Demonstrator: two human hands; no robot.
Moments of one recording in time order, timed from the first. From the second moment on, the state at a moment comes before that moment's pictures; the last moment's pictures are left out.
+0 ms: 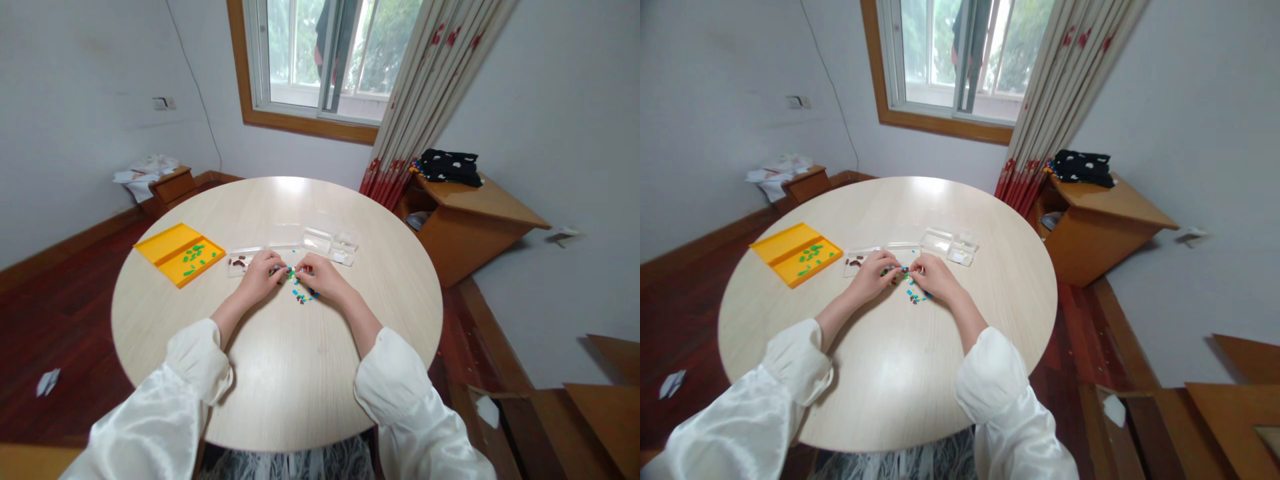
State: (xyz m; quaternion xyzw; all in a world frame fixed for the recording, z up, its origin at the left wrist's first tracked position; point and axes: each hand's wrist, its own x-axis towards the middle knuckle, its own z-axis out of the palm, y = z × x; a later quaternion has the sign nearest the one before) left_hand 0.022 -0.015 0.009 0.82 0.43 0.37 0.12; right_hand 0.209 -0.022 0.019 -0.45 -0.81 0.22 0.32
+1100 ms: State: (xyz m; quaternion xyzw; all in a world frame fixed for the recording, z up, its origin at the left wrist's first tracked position) left_hand 0.023 -0.017 0.010 0.82 0.43 0.36 0.11; right_hand 0.209 -0.028 0.026 -0.44 -0.82 0.25 0.27
